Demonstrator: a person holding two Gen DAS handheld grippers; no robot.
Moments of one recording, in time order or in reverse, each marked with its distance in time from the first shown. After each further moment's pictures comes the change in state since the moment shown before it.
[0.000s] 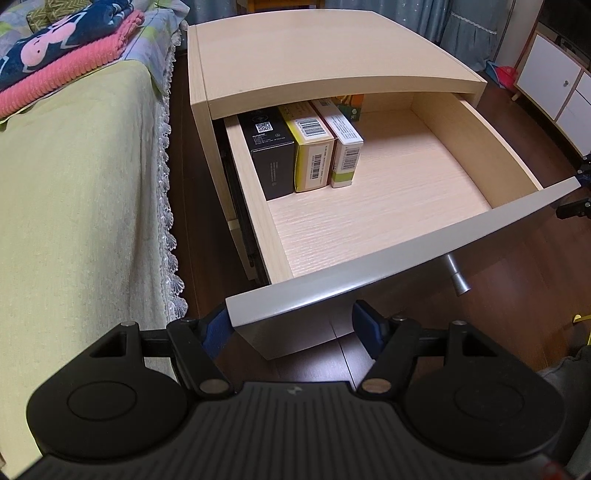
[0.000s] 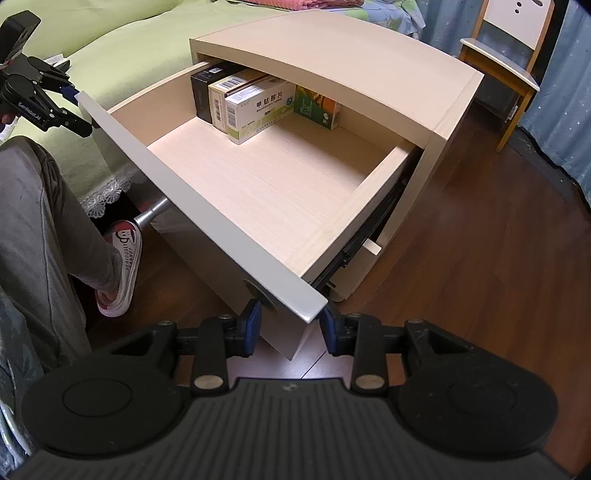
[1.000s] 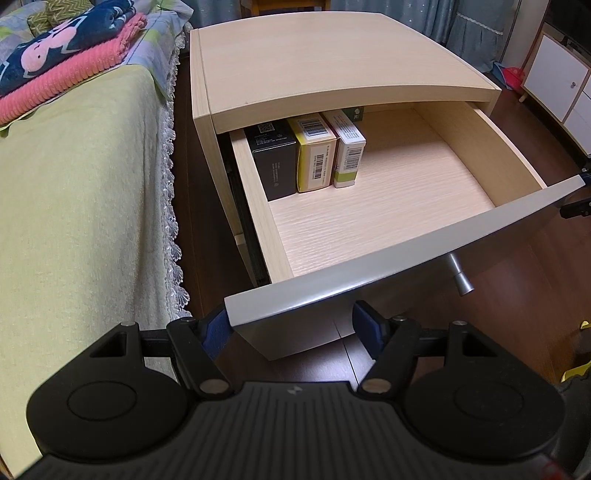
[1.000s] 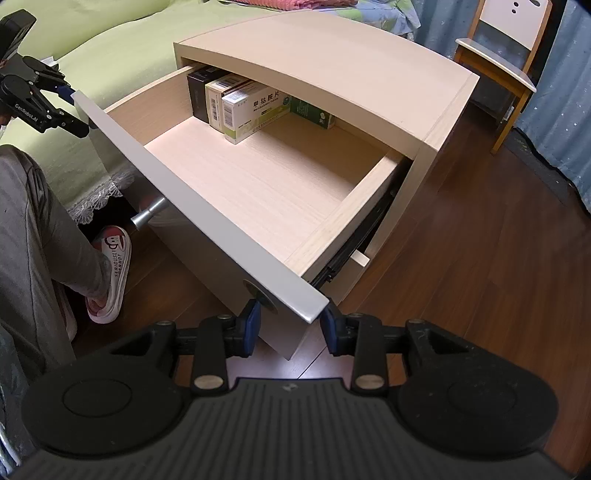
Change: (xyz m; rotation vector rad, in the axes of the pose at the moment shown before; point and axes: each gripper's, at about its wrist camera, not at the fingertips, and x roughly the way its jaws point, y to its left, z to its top) left arm 0.012 0.004 0.020 0.000 -0.002 0.024; right arm 0.012 -0.015 0.016 -0.001 0.002 -0.015
